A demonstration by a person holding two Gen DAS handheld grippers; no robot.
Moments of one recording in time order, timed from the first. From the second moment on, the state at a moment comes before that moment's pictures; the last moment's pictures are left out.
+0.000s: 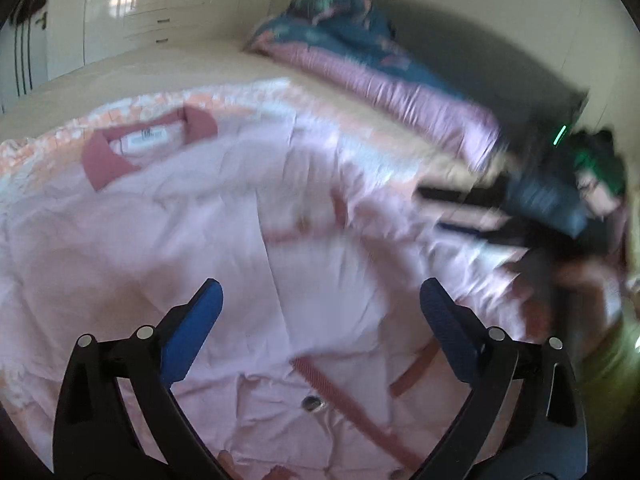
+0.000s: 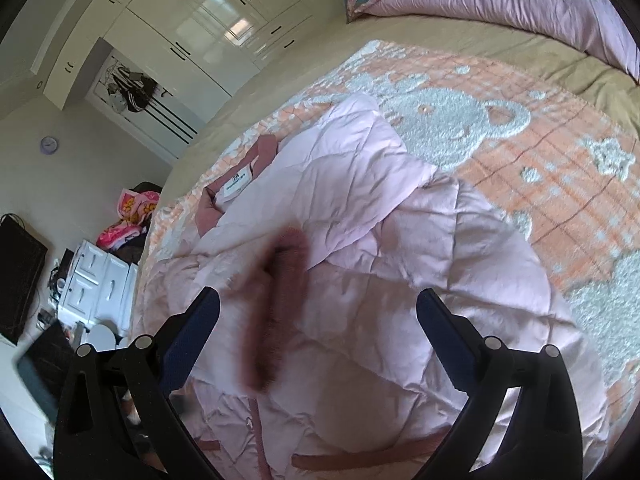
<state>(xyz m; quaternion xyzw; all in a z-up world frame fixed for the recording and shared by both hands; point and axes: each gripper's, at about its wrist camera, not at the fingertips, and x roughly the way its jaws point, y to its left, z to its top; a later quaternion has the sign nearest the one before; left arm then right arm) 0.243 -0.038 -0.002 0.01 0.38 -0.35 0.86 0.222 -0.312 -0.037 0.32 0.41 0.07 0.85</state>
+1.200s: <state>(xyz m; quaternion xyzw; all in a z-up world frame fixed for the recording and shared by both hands) 0.307 0.173 0.003 -0.15 0.38 -0.03 0.91 0.303 -0.202 0.067 0.06 0.31 0.20 0.93</state>
